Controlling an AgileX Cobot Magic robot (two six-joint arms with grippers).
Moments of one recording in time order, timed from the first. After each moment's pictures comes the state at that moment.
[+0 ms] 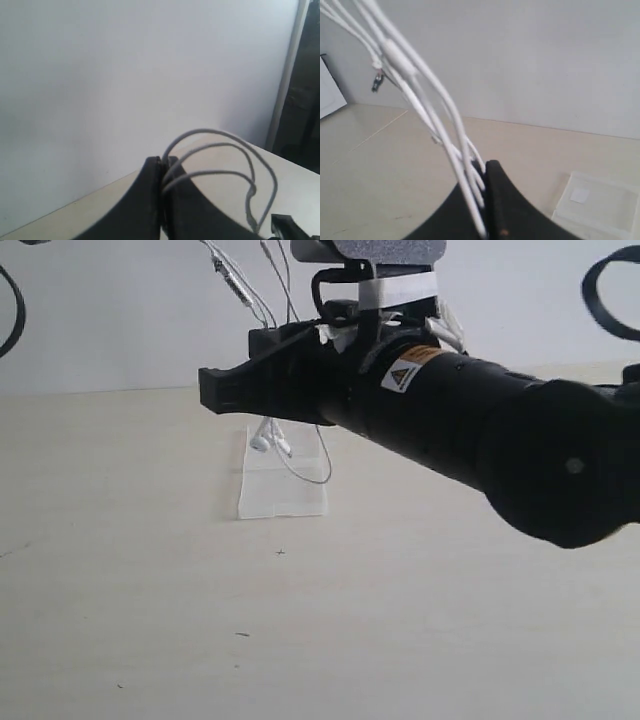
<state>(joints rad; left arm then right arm) -0.40 1.17 -0.97 1.15 -0.17 -1.24 0.87 1.49 -0.85 0.45 -0.42 -0.16</state>
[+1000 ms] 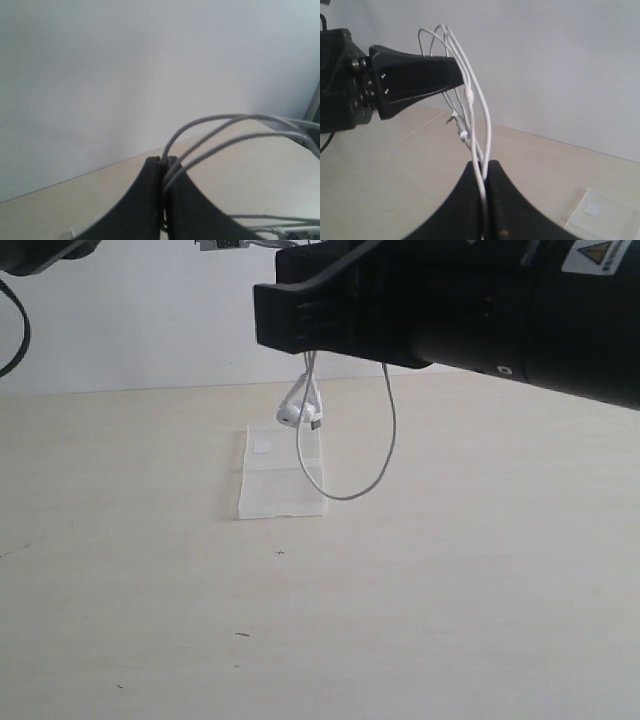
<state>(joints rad) -0.41 1.17 -0.94 1.15 -0.03 -1.29 0.87 1.17 -0.85 0.47 -0.11 -0.28</state>
